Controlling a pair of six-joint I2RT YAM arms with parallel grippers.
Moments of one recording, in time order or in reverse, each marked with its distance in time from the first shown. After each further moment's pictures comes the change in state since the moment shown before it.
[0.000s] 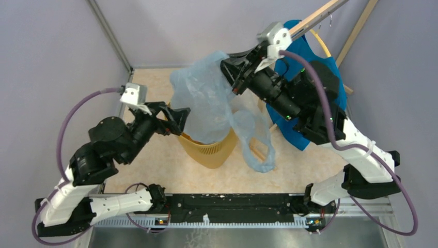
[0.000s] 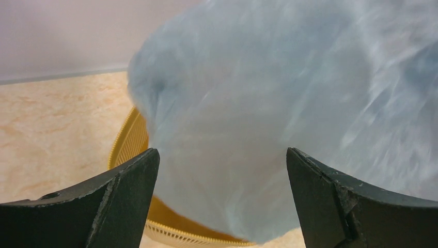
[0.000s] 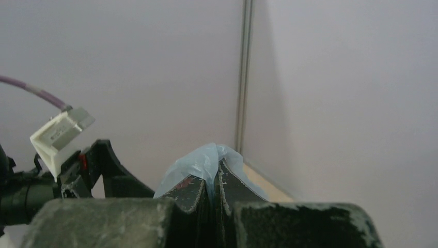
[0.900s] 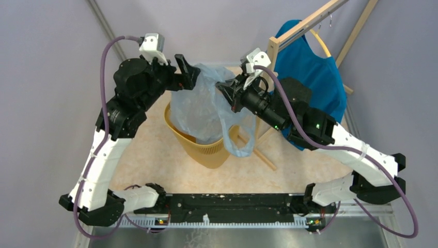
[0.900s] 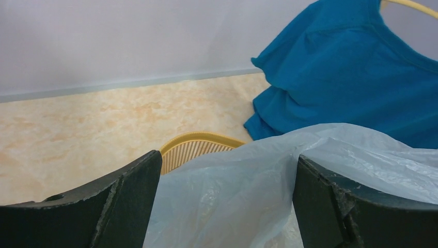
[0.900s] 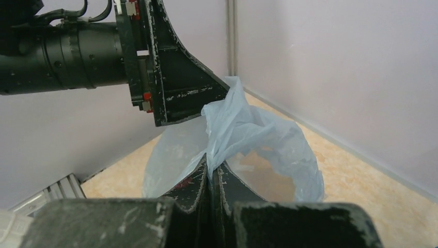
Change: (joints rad) left arm 0.539 0.419 0.287 0.059 0.451 0.014; right arm -0.046 -0.116 -0.350 -0.082 0.069 0.160
